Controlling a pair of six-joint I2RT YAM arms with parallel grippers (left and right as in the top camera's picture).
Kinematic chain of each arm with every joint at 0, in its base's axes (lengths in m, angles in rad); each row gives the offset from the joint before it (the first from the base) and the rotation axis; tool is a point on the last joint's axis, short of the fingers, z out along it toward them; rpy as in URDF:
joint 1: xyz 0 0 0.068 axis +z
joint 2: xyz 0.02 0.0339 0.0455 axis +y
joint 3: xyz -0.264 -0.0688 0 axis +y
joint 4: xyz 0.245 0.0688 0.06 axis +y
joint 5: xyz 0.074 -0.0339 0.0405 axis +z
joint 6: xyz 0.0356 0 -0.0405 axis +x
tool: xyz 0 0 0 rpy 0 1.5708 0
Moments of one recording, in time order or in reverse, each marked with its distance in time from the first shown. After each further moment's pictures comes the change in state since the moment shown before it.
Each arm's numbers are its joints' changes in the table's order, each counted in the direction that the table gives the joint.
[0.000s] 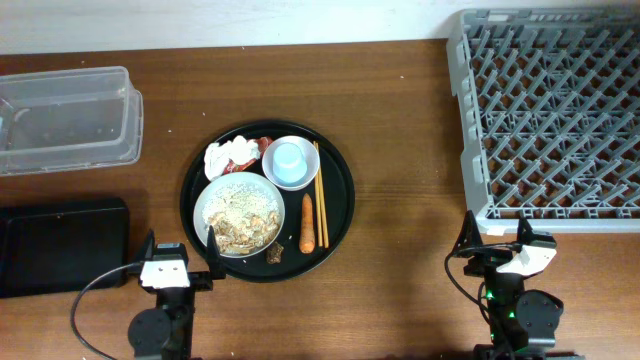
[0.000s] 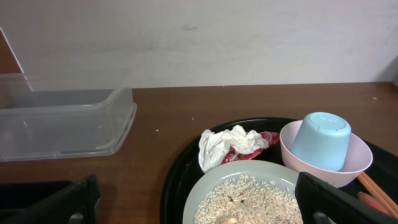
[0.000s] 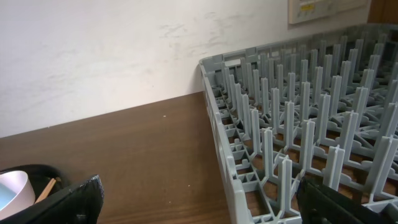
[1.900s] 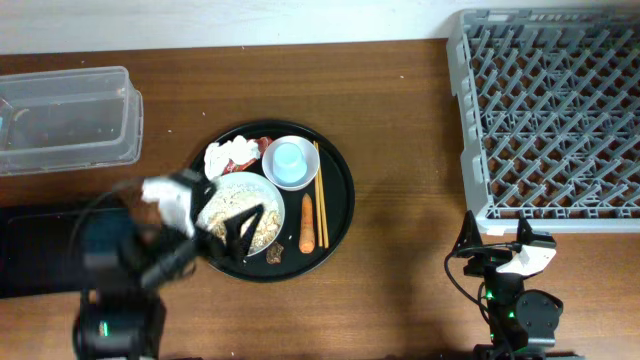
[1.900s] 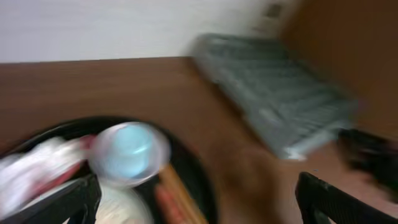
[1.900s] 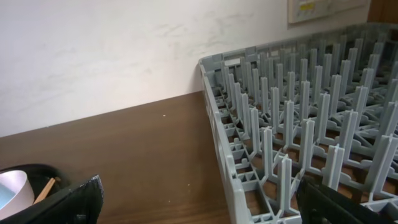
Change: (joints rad) left arm 0.000 0.760 -0.715 0.265 -0.745 -0.120; right arm 0.000 0.001 0.002 0.000 -0.002 0.000
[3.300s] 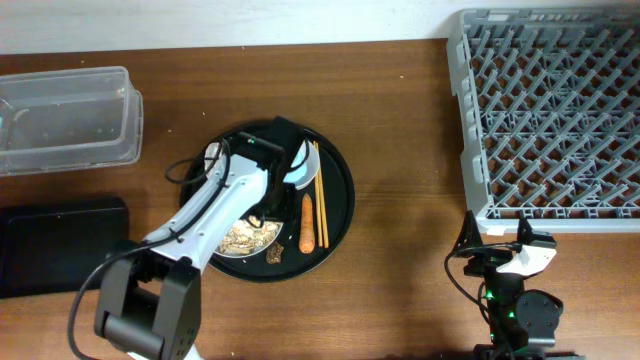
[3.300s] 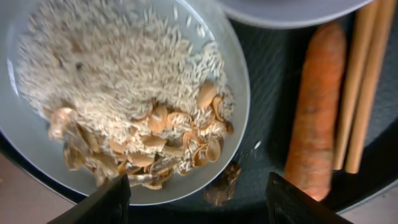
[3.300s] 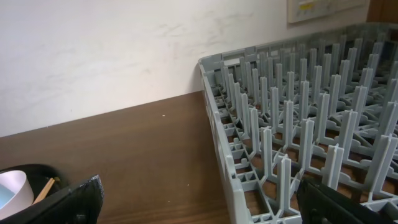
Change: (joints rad) left arm -0.493 1.045 -0.625 0.761 0.856 -0.267; right arm 0.000 0.000 0.000 0.000 -0.002 0.000
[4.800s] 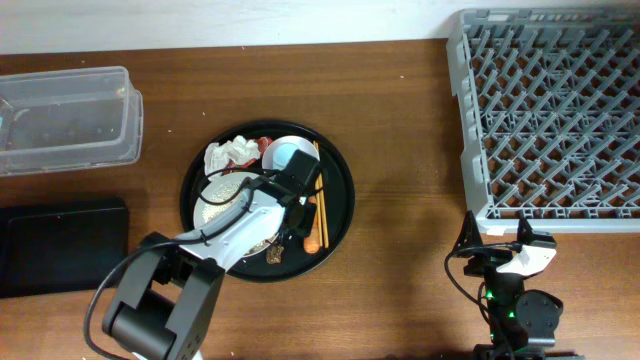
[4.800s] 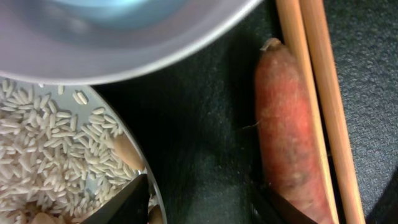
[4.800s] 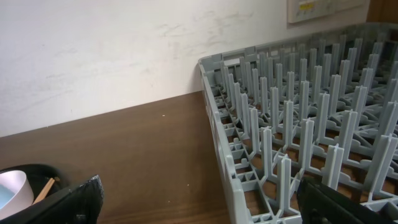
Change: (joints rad) left arm -0.104 0.003 0.281 -0.505 0.016 0.108; right arm 0.000 0.000 0.000 0.000 0.000 0.000
